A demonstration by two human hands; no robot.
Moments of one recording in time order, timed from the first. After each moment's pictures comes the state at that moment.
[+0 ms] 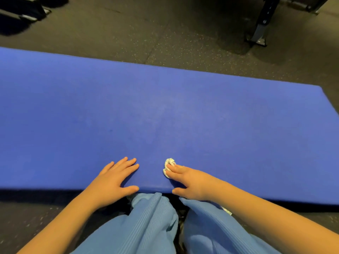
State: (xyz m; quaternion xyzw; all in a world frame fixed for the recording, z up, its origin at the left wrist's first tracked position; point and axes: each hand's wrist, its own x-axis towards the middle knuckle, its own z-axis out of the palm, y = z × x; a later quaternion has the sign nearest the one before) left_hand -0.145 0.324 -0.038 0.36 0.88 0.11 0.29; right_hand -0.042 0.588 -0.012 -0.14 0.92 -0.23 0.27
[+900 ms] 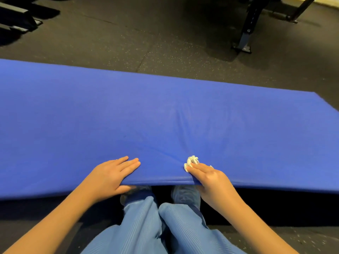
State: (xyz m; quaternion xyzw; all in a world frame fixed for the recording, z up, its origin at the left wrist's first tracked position) left_hand -0.172 0.330 -0.034 0.55 0.84 0.05 0.01; right_hand 0.011 0.607 0.013 0.02 0.99 -0.15 -0.06
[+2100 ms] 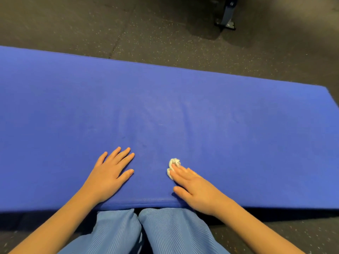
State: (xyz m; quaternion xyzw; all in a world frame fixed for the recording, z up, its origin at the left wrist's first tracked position) left_hand -0.150 0.383 -0.061 0.40 0.88 0.10 0.21; right_hand 0.033 0.618 -0.026 0.02 0.94 -0.28 0.20
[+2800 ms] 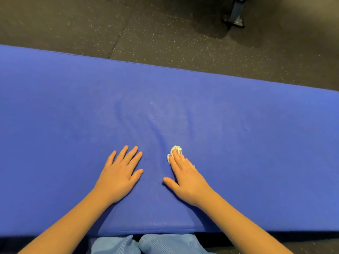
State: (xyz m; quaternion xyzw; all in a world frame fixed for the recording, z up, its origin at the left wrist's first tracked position) left_hand -0.169 0.433 -0.069 0.40 0.90 0.05 0.19; right_hand -0.034 0.628 -0.047 0.11 0.94 -0.26 0.19
